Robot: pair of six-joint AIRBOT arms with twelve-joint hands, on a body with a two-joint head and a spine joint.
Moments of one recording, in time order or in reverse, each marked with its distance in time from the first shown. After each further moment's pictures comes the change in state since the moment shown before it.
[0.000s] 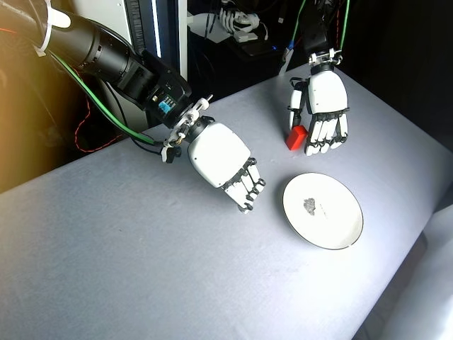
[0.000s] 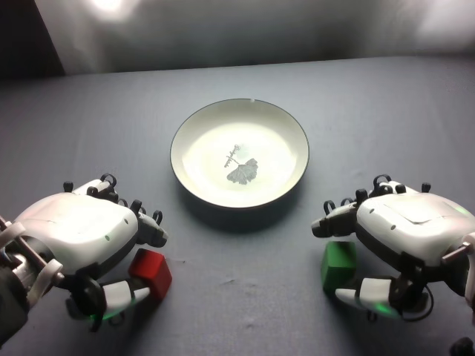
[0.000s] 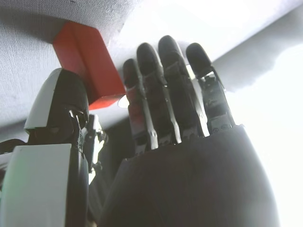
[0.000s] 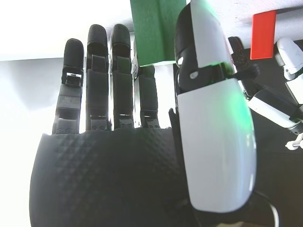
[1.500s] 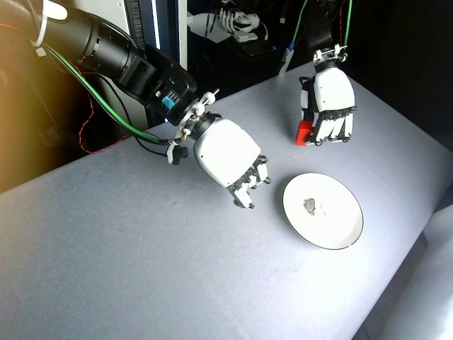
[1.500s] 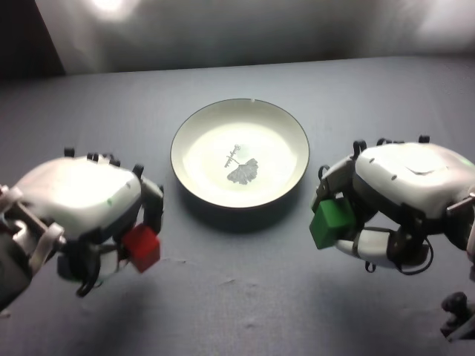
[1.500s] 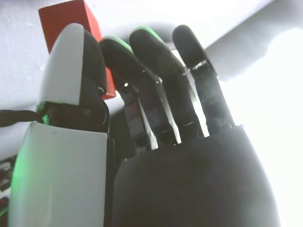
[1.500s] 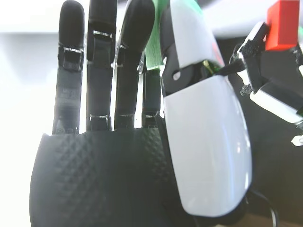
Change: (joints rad) left arm -0.116 0.020 0.006 -0.032 0.010 0.047; right arm 0.129 0.050 -0.017 0.005 -0.018 -0.053
